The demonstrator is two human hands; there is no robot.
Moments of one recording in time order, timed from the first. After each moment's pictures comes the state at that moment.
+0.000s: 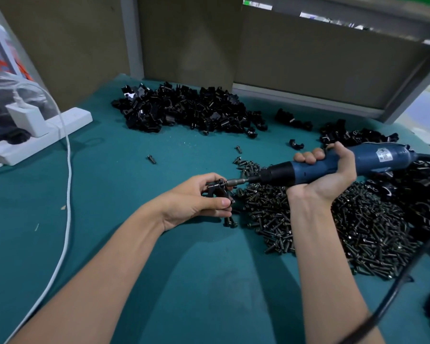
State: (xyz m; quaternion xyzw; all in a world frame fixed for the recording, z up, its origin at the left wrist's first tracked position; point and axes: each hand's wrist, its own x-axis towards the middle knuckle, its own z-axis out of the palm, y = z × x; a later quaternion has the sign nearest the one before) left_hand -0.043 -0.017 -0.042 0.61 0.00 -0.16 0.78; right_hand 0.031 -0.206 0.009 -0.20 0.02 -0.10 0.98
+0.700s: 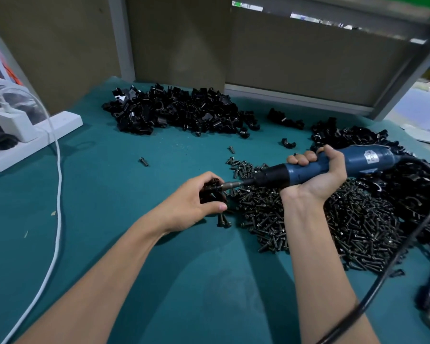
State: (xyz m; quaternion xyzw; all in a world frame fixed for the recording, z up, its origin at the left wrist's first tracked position) left_hand -0.046 -0.023 -0.045 0.80 -0.06 -0.05 0.60; right_hand 0.030 -0.210 0.006 -0.19 0.06 -0.10 0.97
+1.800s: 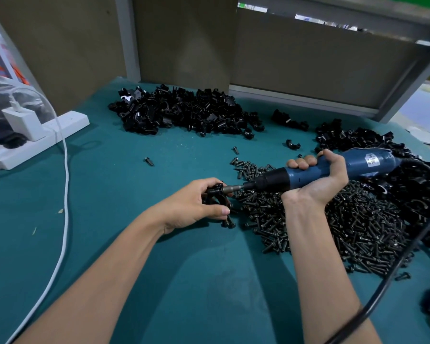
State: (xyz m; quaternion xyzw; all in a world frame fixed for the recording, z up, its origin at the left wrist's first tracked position) left_hand -0.047 -0.018 -0.044 0.73 -0.03 -0.13 0.67; right_hand 0.024 -0.206 0.004 -0.19 0.05 -0.08 0.98
